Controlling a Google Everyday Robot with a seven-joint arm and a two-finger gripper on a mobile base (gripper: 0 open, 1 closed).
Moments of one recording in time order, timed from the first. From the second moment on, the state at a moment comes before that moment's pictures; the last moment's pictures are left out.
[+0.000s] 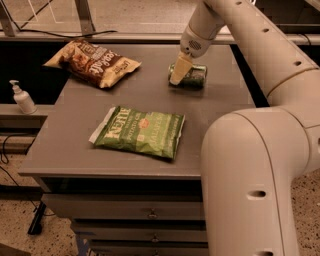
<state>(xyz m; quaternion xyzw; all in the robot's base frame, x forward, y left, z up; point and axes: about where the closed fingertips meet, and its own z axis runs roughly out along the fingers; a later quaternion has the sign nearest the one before) 0.741 -0.076 0.856 -0.59 0.78 0.08 0.19</state>
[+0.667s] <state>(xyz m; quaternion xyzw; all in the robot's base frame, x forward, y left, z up) 0.732 -0.075 0.849 -0.59 0.78 0.10 0.18</state>
